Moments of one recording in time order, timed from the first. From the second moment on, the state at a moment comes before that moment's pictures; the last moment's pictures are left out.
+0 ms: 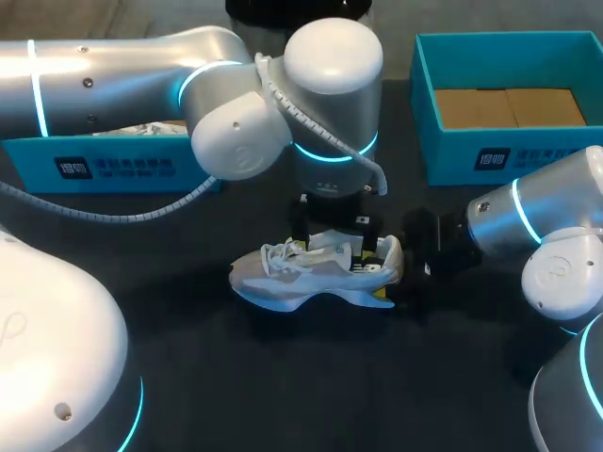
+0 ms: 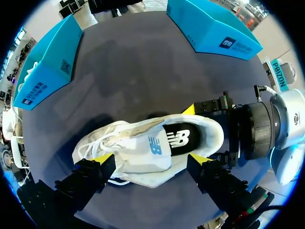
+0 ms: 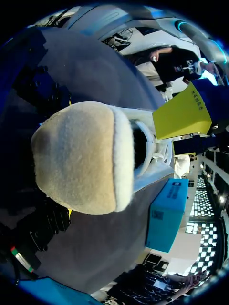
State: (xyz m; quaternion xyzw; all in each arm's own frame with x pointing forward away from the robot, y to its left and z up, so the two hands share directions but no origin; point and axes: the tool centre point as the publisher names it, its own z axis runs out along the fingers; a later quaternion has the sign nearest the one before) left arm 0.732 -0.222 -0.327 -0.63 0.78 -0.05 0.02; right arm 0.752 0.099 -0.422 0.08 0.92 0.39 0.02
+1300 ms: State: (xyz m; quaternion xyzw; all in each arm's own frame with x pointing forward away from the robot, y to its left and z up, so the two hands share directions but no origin) left arm 0.739 -0.219 -0.369 -0.67 0.73 0.06 0.07; right arm 0.752 0.099 -0.422 0.08 0.92 0.39 0.02
